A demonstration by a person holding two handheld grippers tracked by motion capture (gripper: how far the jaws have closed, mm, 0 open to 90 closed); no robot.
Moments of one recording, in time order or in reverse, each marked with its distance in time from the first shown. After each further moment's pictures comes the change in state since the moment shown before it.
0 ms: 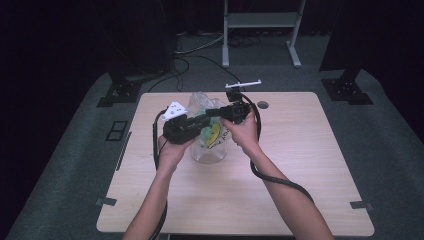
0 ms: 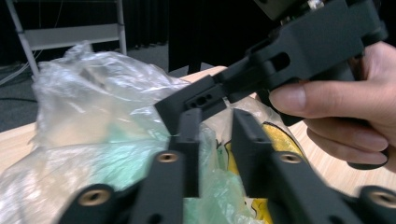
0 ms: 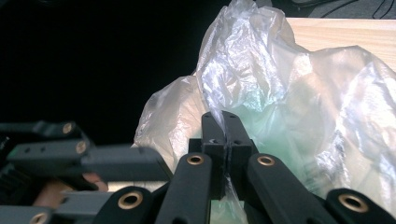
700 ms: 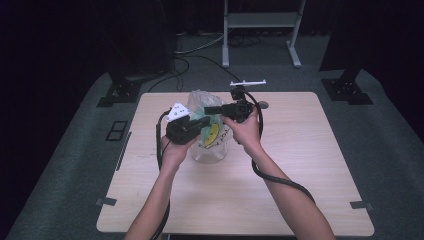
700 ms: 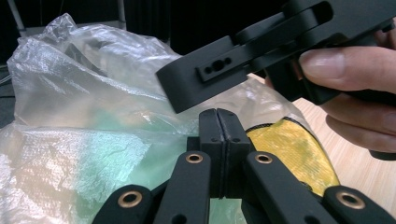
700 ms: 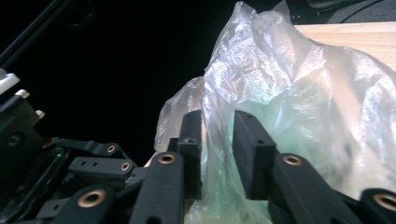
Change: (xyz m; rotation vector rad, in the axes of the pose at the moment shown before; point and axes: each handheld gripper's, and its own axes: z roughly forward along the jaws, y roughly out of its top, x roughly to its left) left arm 0.000 -0.008 0.012 0.014 0.009 0.017; right arm -0.006 0.002 -0.007 -0.040 0.085 0.048
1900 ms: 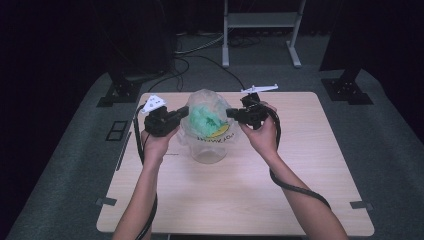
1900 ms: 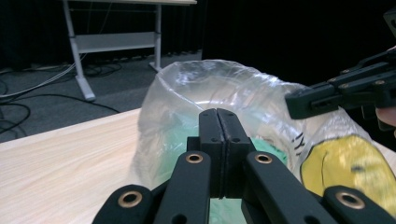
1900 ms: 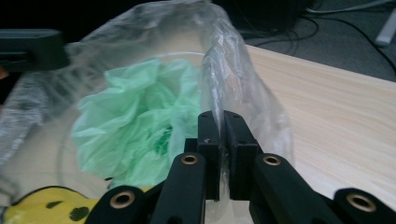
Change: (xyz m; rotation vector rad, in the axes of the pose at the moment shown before) left arm 0.035 0.014 -0.035 -0.054 0.108 -0.056; right arm 0.004 -0.018 -0.037 -0.019 -0.336 -0.275
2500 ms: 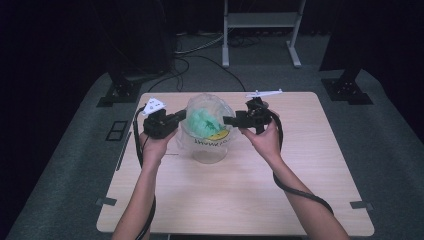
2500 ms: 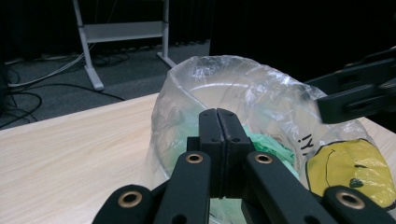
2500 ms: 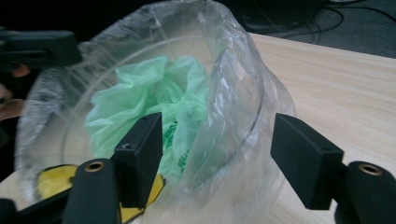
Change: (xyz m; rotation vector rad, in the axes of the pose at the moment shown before) left arm 0.008 -0.010 -0.002 0.041 0.044 0.001; right arm -0.021 -0.017 0.007 0.006 0.068 0.055
